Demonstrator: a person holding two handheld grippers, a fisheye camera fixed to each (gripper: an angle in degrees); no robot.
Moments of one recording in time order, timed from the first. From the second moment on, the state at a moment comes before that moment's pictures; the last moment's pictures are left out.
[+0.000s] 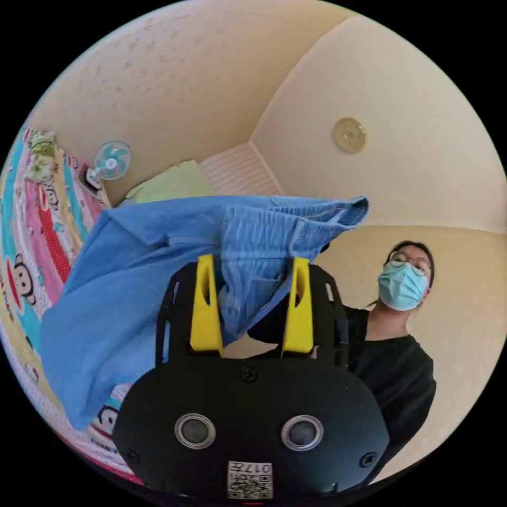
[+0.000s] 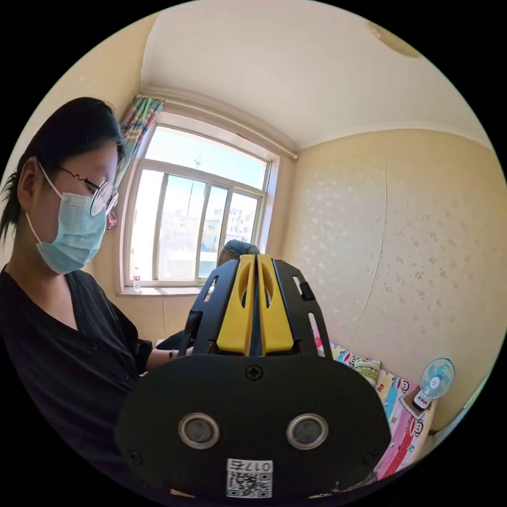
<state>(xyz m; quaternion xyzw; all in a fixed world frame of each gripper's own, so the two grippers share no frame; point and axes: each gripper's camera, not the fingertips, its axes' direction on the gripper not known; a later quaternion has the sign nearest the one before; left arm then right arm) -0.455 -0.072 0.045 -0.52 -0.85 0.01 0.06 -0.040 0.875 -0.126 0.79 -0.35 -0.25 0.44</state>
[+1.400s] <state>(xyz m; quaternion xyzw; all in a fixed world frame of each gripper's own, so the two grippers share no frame) -0.341 -0.401 0.393 -0.19 -0.87 0.25 -0.38 0.136 0.166 0.107 0.30 -0.46 -0.04 0.83</state>
